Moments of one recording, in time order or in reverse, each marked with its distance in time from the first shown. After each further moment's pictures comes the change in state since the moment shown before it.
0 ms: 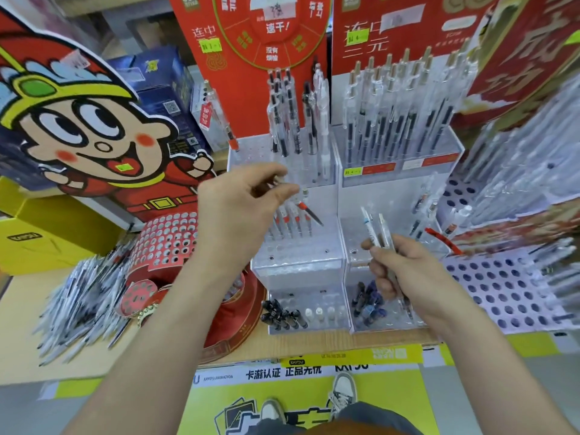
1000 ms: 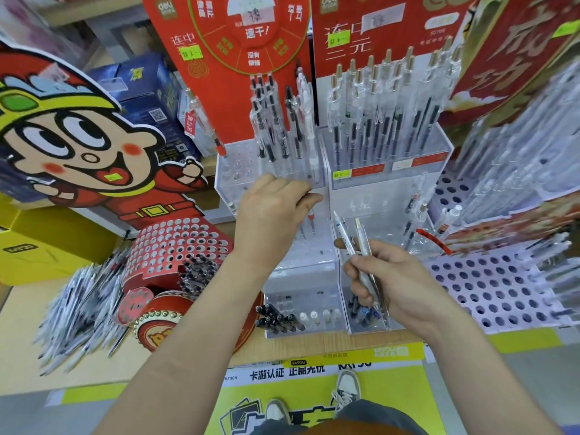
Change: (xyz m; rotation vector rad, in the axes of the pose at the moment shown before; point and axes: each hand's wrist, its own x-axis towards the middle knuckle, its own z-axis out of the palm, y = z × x) left_hand 0.004 -0.025 0.060 0.334 -0.073 0.384; right_hand 0.000 0.003 0.007 0.279 -0.205 -0.010
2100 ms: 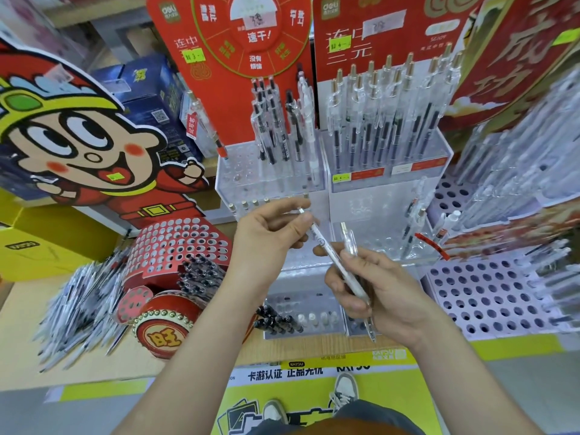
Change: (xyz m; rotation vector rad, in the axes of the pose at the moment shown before) left_hand -0.018 0.036 -0.033 -1.046 -0.158 -0.931; right_hand -0.005 0.000 0.011 0.150 -0.236 0.037
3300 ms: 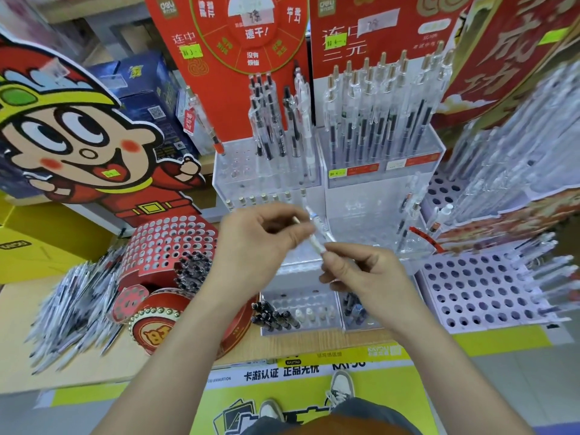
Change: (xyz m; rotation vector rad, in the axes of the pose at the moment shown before) left_hand -0.015 0.016 -0.012 0.366 -0.028 0.210; right_hand -0.004 0.008 0.013 -0.419 0.333 -0.225
